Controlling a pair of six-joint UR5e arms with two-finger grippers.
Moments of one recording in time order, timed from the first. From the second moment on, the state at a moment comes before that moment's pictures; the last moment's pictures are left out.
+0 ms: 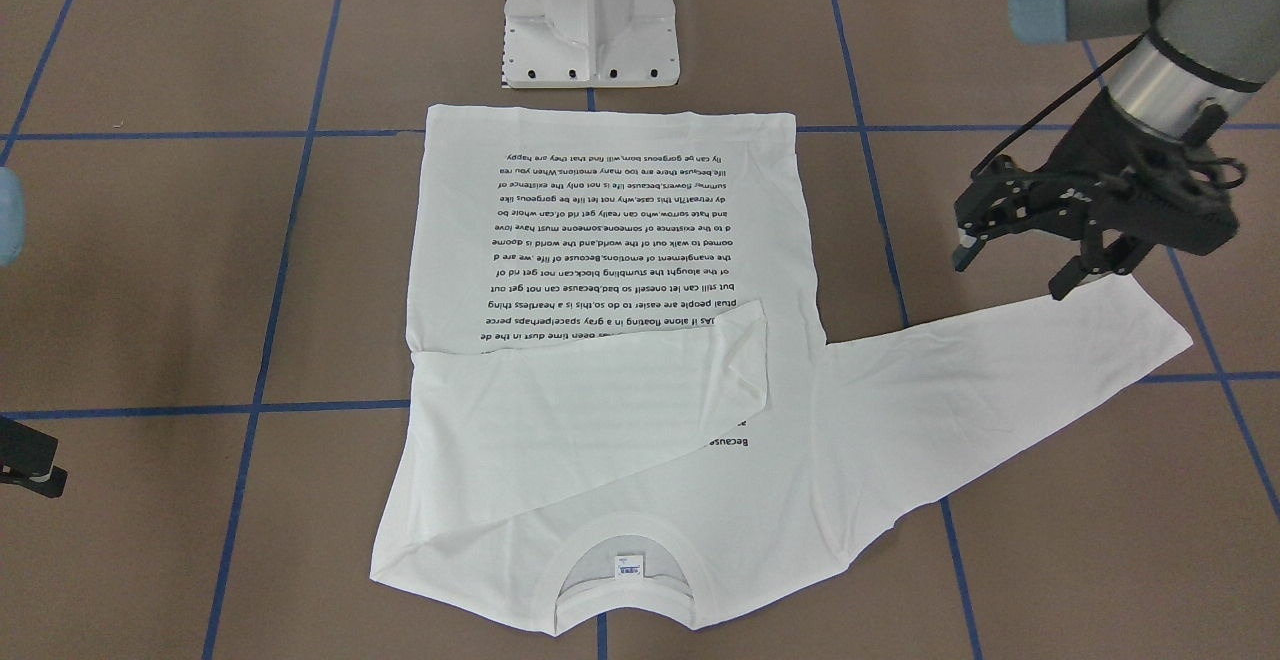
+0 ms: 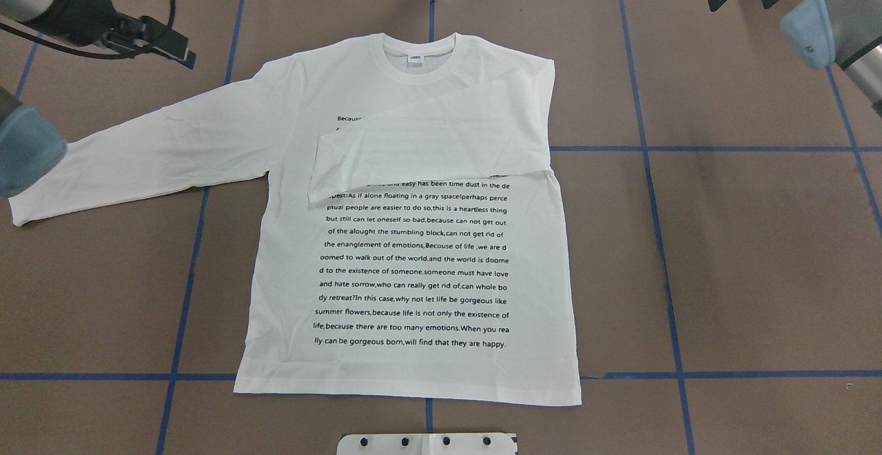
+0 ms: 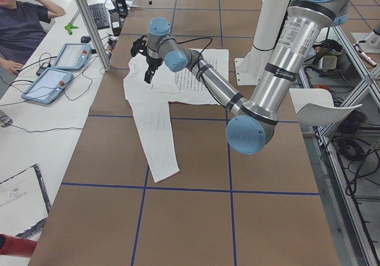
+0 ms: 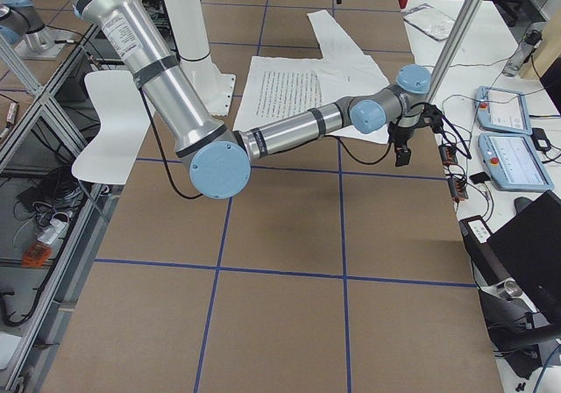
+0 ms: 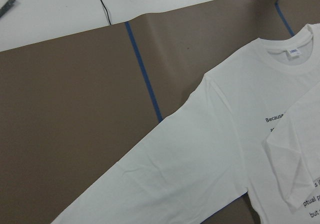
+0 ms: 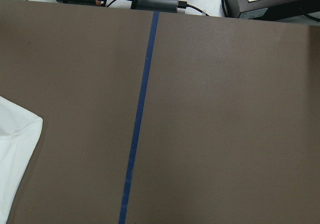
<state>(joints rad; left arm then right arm) -1.03 -2.01 -1.84 -1.75 -2.14 -0.70 1.26 -1.01 1.35 -1.39 2.29 0.46</state>
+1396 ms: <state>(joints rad) -0.69 -2.32 -1.39 -1.71 -1.75 -1.14 1.27 -1.03 1.36 -1.39 2.30 0.46</state>
